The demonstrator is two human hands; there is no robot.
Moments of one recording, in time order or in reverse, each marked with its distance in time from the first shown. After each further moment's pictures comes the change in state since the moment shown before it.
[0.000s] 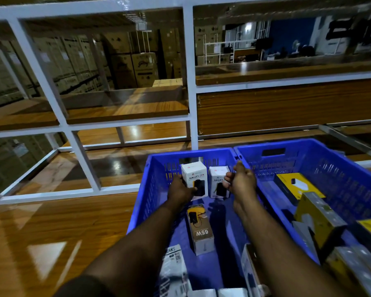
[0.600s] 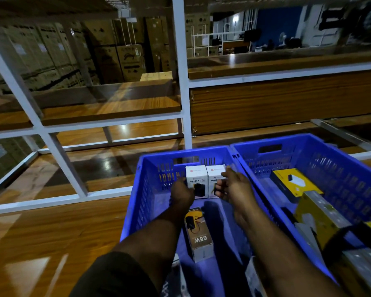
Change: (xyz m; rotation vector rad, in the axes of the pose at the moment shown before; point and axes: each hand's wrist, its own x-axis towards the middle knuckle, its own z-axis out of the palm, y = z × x) left_hand 0.034 -0.016 0.038 0.230 0.083 0.057; right_hand -0.023 -0.005 0.004 -0.108 -0.138 0.052
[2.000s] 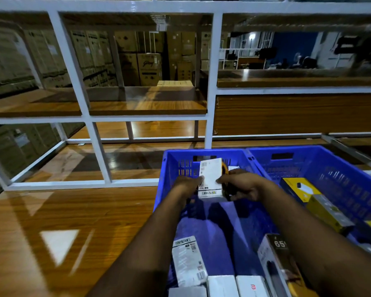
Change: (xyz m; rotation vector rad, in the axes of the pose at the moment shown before) left_hand -0.069 0.023 -0.109 -0.369 -0.290 -0.262; right_hand -0.007 -0.024 0.015 -0.656 -0.405 0.212
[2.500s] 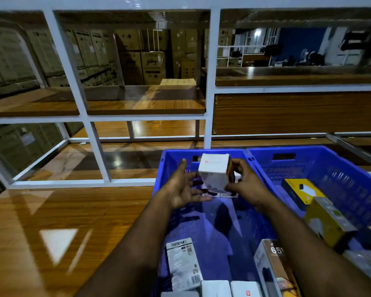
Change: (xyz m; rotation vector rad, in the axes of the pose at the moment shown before) left_hand 0.001 0.010 -0.005 -0.555 -0.354 -0.125; right_hand -0.010 0.024 -0.012 0.003 0.138 -0.518
